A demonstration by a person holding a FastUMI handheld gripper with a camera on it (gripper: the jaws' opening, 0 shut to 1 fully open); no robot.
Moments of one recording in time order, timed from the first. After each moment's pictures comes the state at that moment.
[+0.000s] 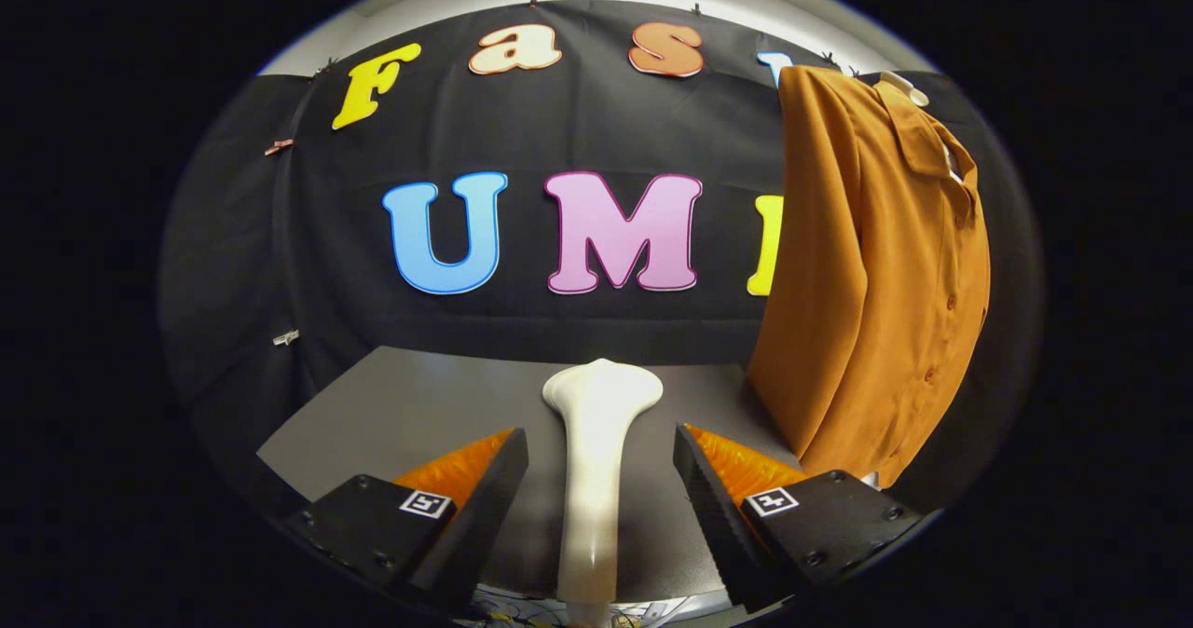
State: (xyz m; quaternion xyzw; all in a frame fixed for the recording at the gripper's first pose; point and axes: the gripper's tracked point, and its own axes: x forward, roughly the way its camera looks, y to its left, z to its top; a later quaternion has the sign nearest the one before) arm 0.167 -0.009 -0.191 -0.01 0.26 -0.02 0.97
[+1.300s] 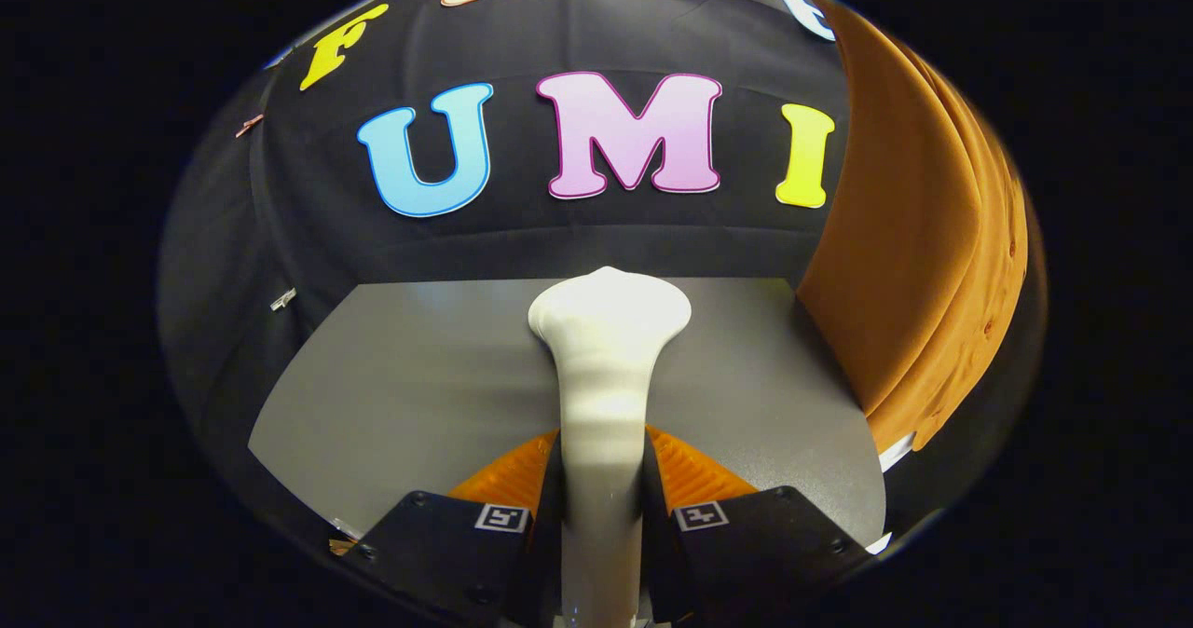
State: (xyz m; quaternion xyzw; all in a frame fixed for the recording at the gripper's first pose) arm 0.180 -0.003 -0.262 0.01 0.38 0.01 0.92
